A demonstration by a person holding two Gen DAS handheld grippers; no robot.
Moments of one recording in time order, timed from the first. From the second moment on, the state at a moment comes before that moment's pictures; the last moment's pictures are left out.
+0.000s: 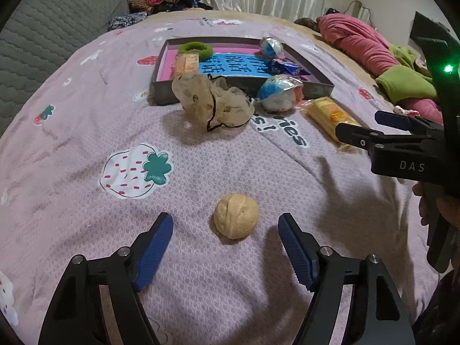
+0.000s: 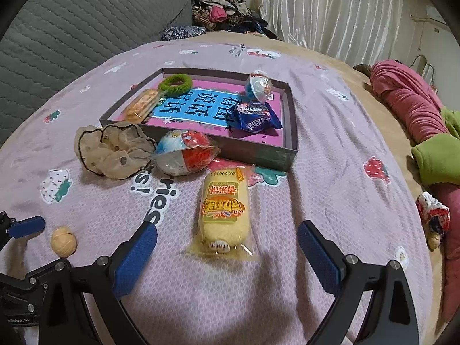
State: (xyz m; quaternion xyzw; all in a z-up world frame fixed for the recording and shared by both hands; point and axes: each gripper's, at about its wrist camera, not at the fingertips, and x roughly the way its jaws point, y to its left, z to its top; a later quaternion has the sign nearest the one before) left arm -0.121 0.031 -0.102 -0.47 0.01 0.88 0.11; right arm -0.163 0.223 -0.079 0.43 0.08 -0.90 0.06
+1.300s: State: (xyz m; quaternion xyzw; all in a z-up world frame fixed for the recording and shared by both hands) left arm -0.128 0.035 -0.106 -0.46 0.01 0.88 0.12; right arm -0.174 0.204 -0.093 0.44 0.06 -0.89 0.10
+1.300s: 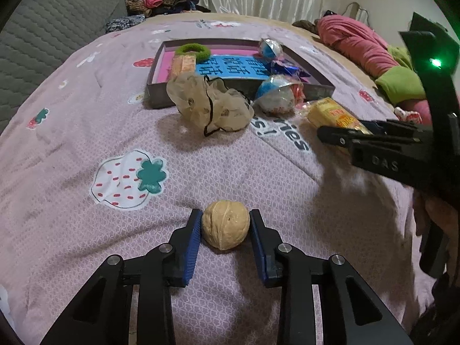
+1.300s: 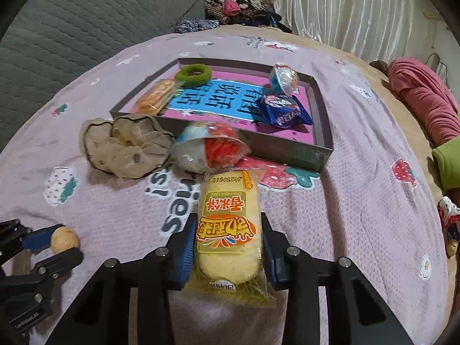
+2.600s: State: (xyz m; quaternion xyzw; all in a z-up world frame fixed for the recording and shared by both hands) left arm -0.158 0.031 0.032 -0.38 -0.01 0.92 0.11; right arm -0.128 0.202 0.036 0.36 0.05 -0.93 0.10
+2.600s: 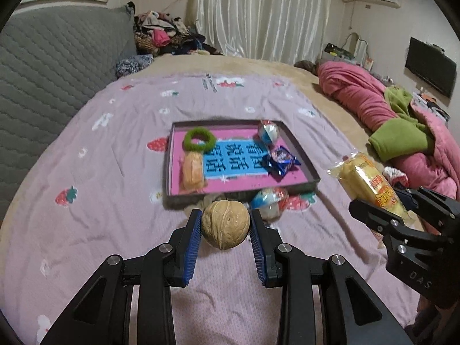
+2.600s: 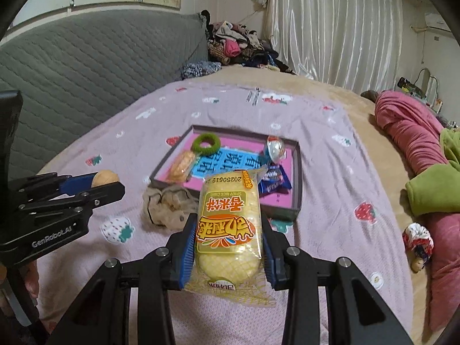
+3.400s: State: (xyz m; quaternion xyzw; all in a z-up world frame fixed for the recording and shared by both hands) left arm -0.210 0.035 0.103 -0.33 -0.02 0.94 0.11; right arm -0.155 0.198 0.110 0.29 0.04 -0.95 0.11
